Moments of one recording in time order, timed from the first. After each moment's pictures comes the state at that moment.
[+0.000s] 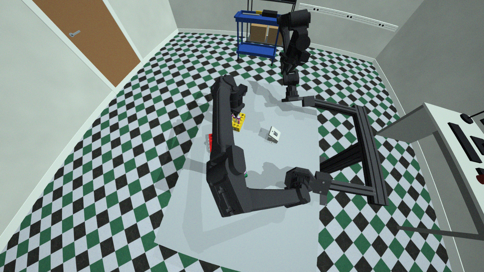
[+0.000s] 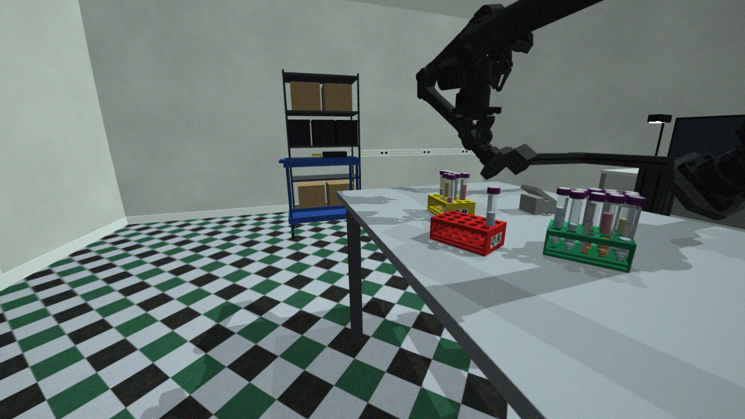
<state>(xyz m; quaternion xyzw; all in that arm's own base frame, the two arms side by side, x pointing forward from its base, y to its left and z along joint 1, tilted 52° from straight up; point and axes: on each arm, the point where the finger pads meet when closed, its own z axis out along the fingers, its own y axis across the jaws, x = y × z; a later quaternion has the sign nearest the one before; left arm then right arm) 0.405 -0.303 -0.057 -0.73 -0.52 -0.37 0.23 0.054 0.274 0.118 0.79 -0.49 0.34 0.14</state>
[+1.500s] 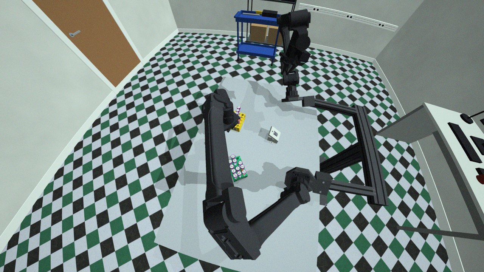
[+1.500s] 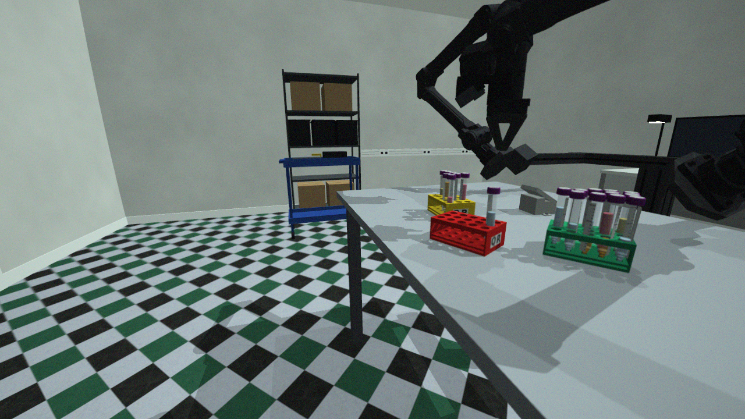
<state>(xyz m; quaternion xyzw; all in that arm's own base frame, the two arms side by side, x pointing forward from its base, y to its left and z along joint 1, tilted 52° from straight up) 0.395 -0.238 0.018 -0.26 -0.86 -0.44 -0.04 0.054 0.274 0.118 0.79 -0.49 0.34 0.14</state>
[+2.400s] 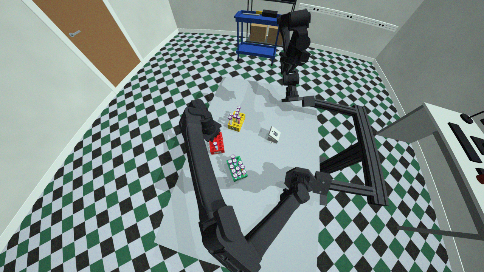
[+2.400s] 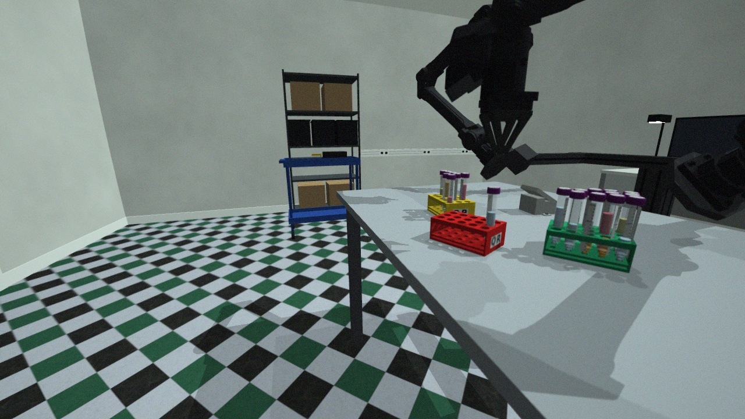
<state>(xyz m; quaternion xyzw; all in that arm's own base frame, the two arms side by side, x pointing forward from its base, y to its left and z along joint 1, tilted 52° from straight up) 0.455 -0.199 0.088 -0.18 -0.88 -0.43 -0.08 0.054 0.274 0.118 0.79 -0.49 0.34 0.14</state>
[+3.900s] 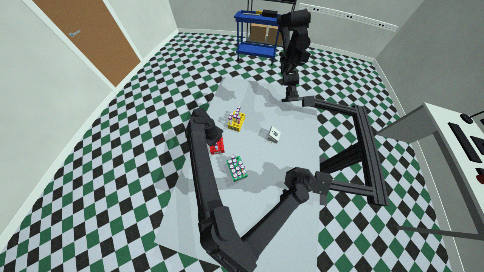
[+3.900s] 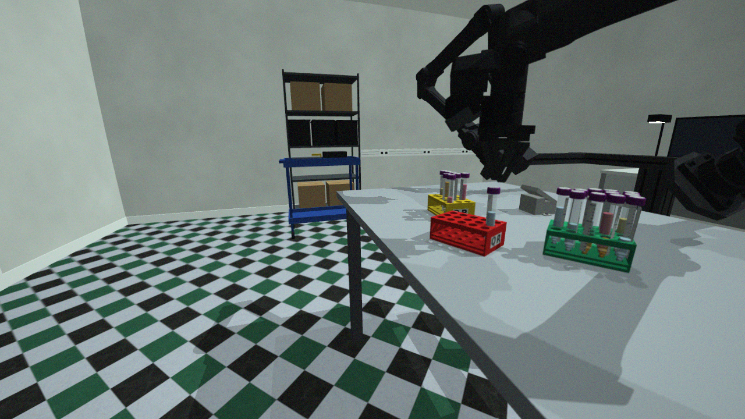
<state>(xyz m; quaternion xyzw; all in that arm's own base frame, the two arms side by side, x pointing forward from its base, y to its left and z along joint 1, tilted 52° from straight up) 0.467 -0.162 0.055 -0.18 -0.88 -0.43 -0.08 0.054 0.274 0.118 0.79 -0.49 0.34 0.14</state>
